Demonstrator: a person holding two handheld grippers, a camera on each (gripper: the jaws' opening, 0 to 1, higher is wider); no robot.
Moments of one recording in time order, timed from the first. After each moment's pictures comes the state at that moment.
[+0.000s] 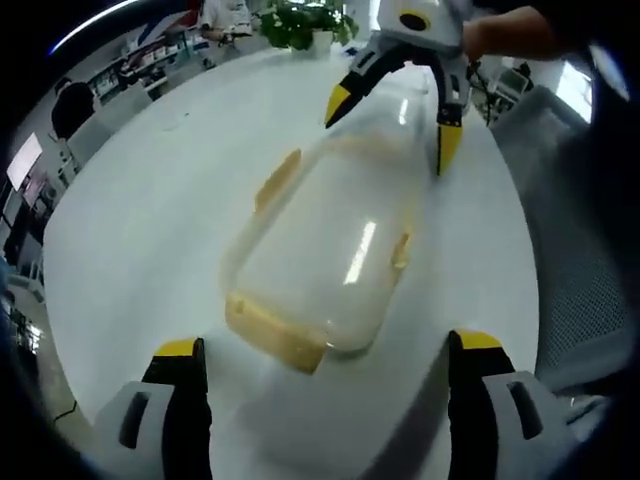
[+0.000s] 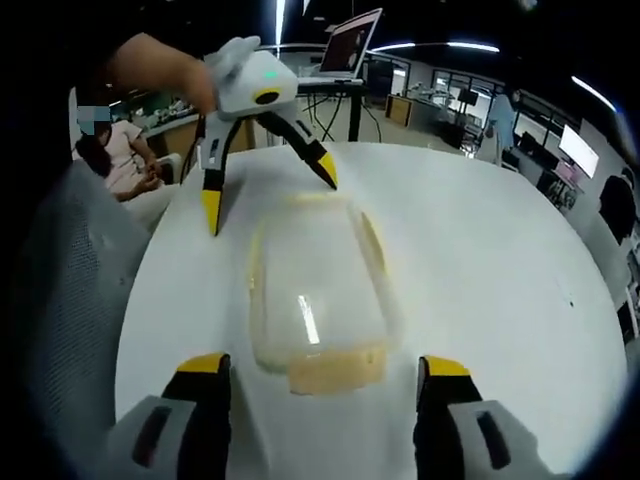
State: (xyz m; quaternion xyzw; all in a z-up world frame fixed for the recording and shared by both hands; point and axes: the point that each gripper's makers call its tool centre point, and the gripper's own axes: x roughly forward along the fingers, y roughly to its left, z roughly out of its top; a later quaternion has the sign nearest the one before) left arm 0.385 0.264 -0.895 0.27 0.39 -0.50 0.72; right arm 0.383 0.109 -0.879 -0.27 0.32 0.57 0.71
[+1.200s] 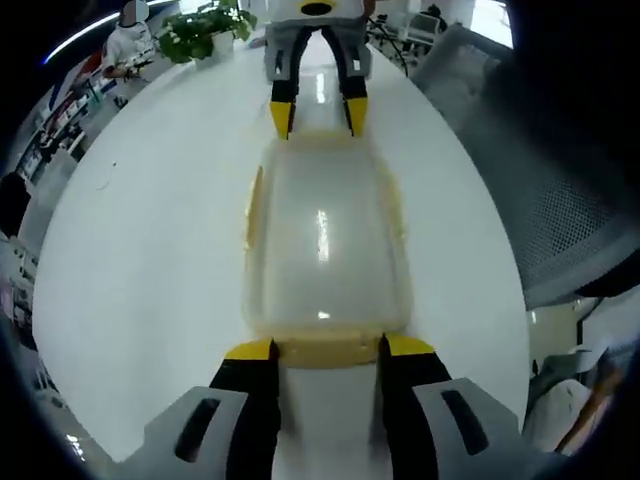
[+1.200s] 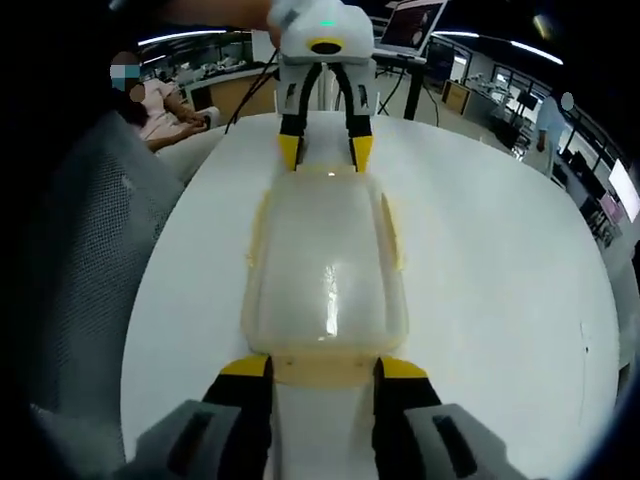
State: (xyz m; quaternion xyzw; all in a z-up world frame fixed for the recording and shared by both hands) left arm 0.380 0.265 -0.887 0.39 0.36 -0.60 0.60; right arm 0.366 0.107 -0.886 -0.36 0.35 0.62 0.61
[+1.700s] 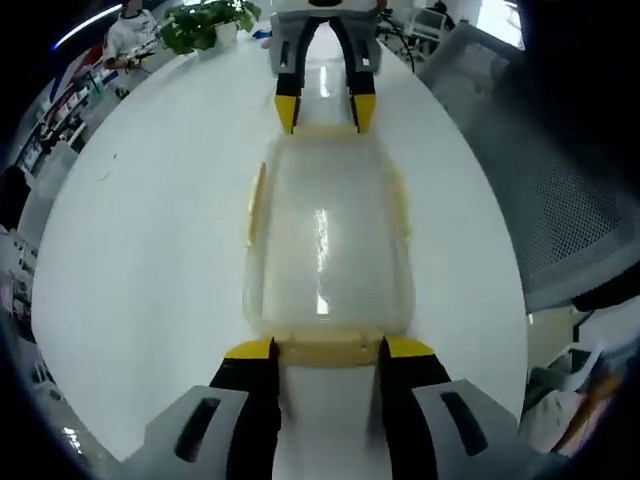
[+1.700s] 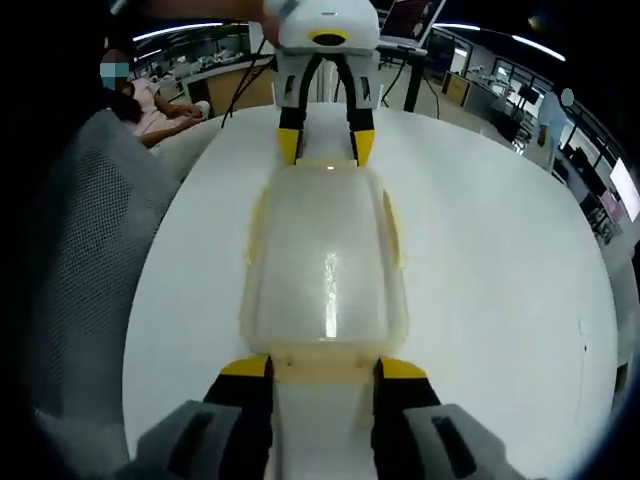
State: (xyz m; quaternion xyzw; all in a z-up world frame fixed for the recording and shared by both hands) left arm 0.376 0.267 -0.886 0.39 0.37 -0.60 0.60; right arm 0.367 0.107 -0.889 -0.37 0.36 0.61 0.60
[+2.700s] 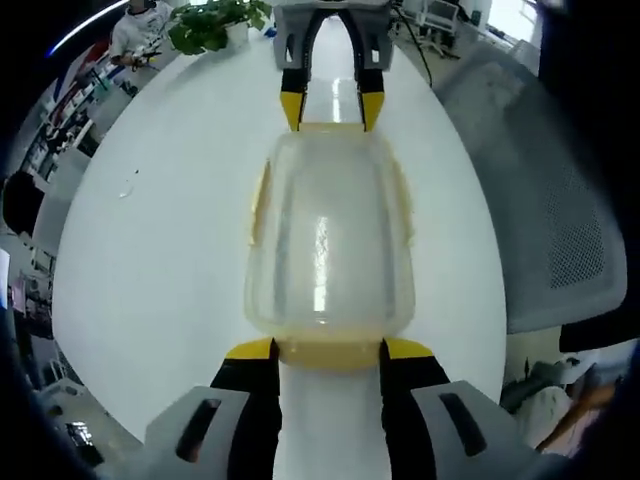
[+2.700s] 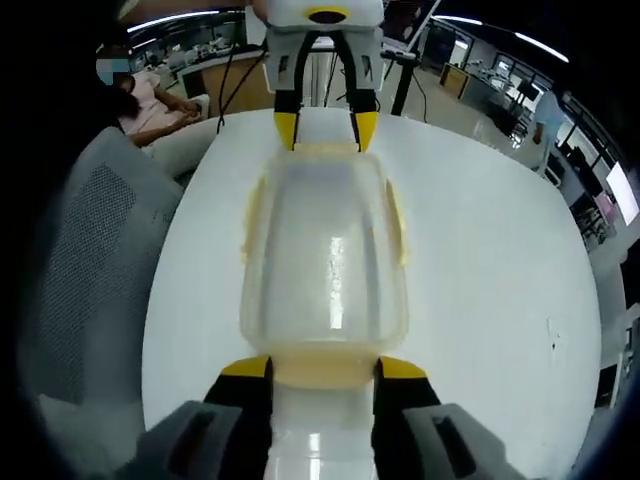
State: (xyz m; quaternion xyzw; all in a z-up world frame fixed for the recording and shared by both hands) left arm 0.396 0.247 -0.823 0.41 0.38 -0.57 0.60; right arm 0.387 0.084 -0.834 -0.39 0.37 0.59 0.60
